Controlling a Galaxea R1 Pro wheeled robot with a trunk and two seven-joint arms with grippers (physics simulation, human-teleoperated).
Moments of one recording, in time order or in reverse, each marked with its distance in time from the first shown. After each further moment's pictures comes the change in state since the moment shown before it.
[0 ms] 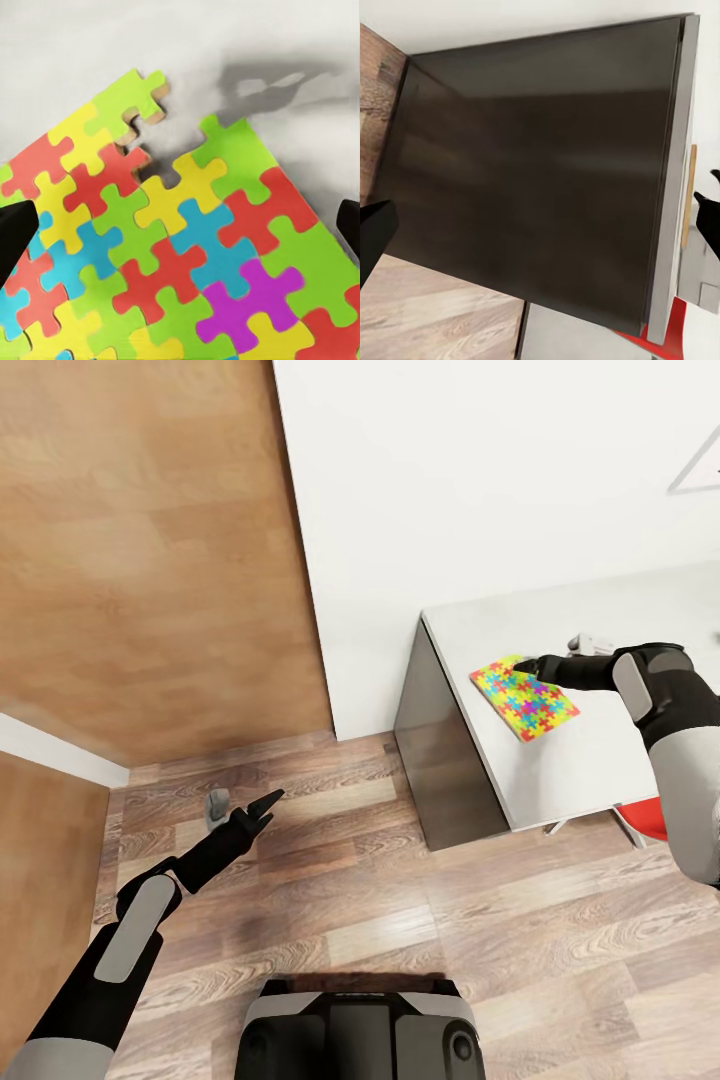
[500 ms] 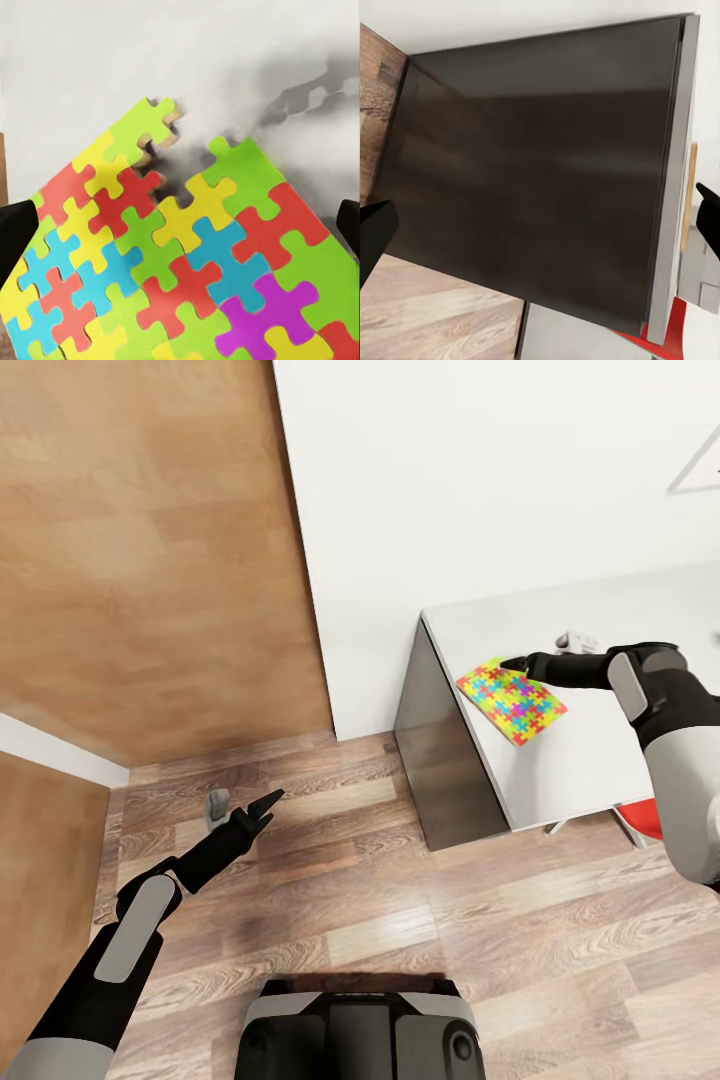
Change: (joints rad) left arm 0.000 -0.001 0.000 0.000 0.000 0.000 0.001; right arm 0.001 0.012 0.001 -0.007 0.002 0.008 0.119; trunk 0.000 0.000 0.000
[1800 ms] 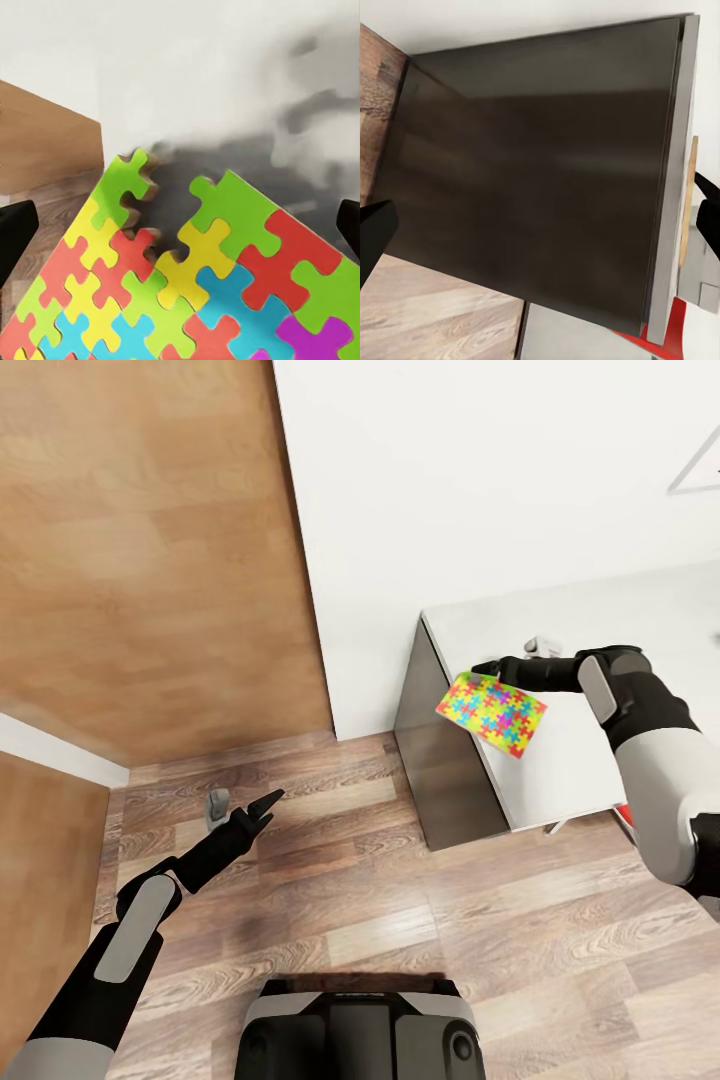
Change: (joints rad) left arm 0.000 0.000 0.000 0.000 0.000 0.000 0.000; right arm 0.012 0.072 0.002 -0.005 0.000 0.036 0.052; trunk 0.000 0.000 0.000
